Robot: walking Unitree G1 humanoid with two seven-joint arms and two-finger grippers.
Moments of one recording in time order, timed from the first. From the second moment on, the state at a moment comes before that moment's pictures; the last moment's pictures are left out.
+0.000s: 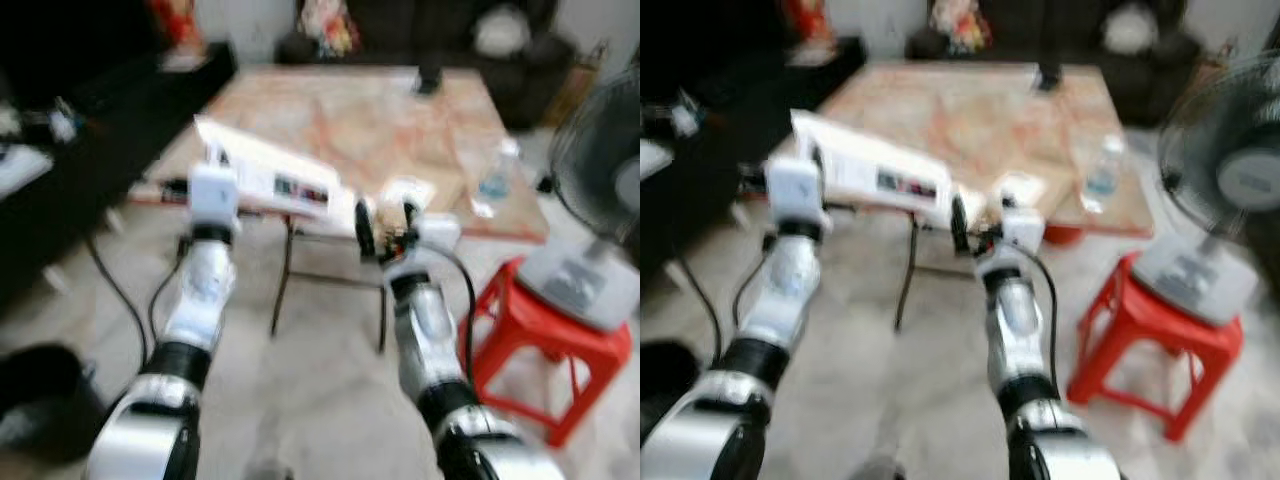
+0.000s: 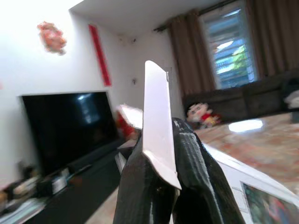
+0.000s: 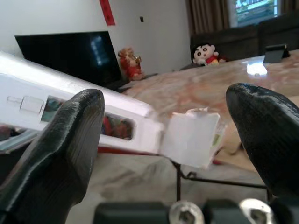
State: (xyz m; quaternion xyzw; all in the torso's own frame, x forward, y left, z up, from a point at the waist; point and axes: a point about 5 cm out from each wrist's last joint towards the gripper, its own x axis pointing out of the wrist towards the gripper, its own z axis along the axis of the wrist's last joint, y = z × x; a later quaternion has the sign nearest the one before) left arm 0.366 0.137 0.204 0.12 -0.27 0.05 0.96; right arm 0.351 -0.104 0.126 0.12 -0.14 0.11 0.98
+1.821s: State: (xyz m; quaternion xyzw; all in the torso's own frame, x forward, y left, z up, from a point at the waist) left arm 0.219 0.221 -0.057 0.09 0.38 0.07 0.92; right arm 0.218 -0.163 -0.063 0.09 0.34 -0.01 0.93
